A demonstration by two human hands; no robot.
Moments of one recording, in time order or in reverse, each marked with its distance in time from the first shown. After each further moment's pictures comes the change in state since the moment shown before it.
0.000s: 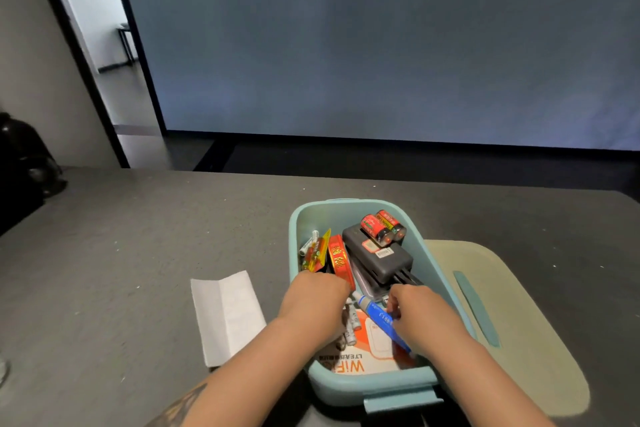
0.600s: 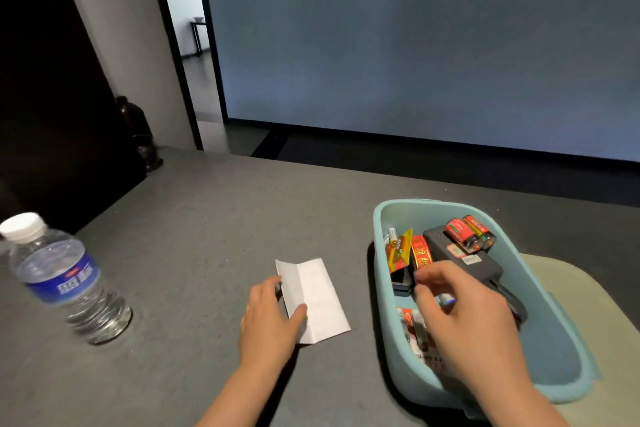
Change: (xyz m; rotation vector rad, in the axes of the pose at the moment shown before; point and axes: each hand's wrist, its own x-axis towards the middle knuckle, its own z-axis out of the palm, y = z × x) left_hand -0.108 -0.118 0.096 -0.837 0.379 -0.827; right_hand -0.062 -0.090 -0.009 0.543 0.526 -0.243
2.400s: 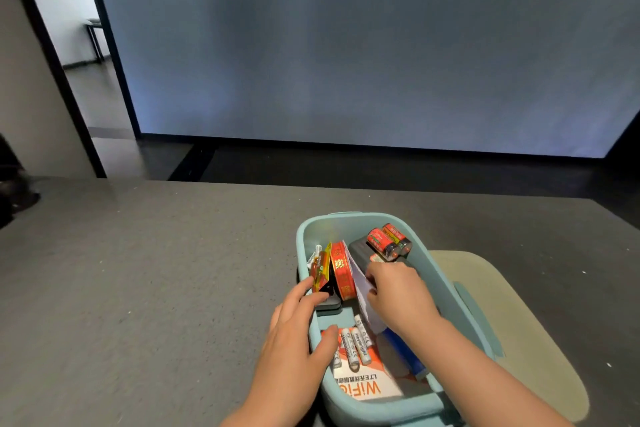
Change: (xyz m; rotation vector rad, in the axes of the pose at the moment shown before) left_hand -0.037 0.114 0.031 -0.165 -0.345 0.506; right_hand 0.084 0.078 0.019 -0.545 -0.294 0.074
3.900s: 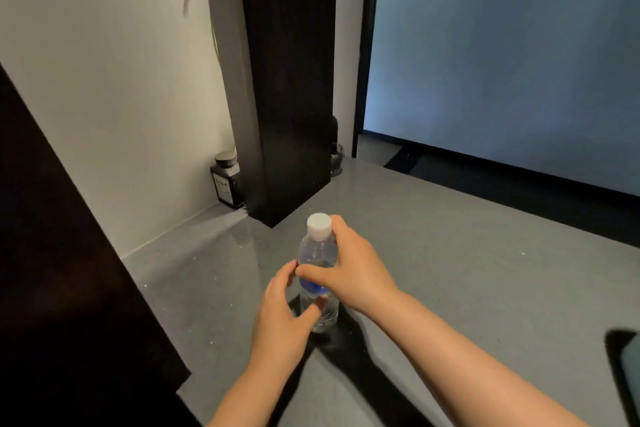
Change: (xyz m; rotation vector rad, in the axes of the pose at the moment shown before) left_hand -0.153 -0.184 -0.272 -0.047 0.789 -0.478; right_hand -0.067 -0.441 0.021 0.761 -0.310 -0.746
